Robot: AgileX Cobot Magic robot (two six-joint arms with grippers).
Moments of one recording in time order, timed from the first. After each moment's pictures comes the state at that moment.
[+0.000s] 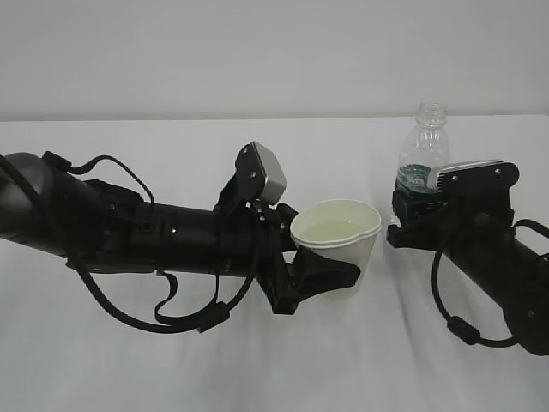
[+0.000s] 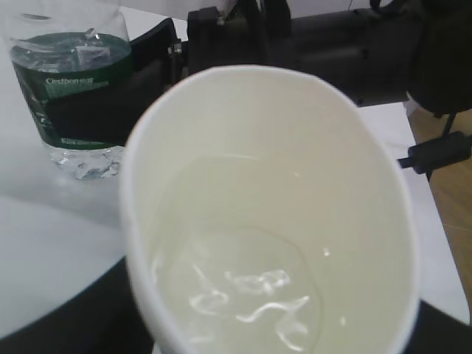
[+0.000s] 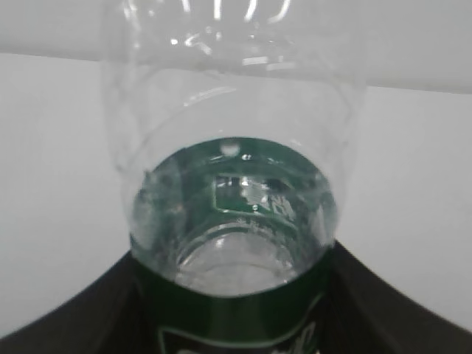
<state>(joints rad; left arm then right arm) -0.56 2.07 -0.99 1.08 -0.92 -0.70 0.25 2.06 -0.58 0.03 -1.12 -0.07</state>
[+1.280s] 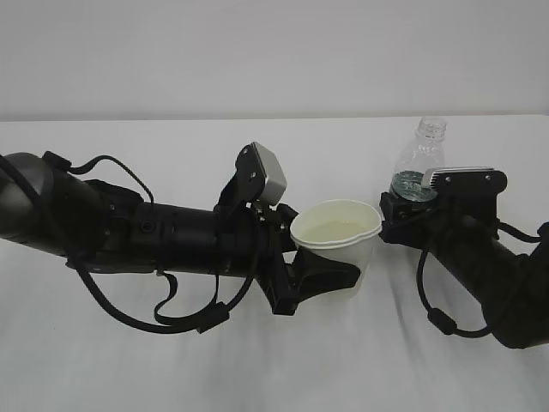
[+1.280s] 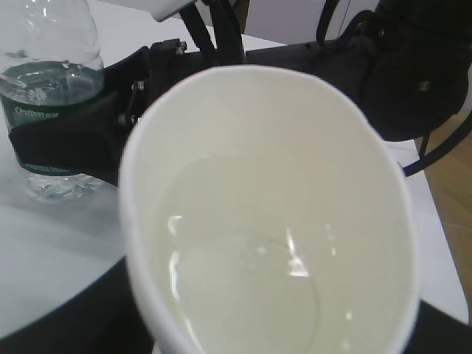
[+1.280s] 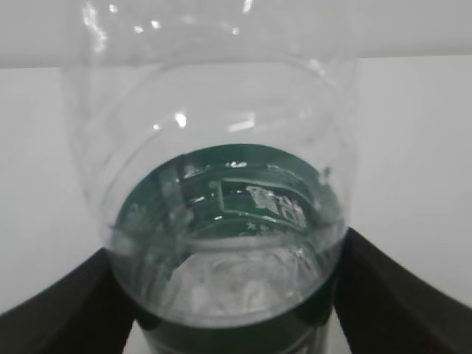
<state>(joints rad) -0.56 2.07 -0.99 1.08 -0.92 -0.70 0.25 2.18 -0.68 0.06 -1.14 0.03</state>
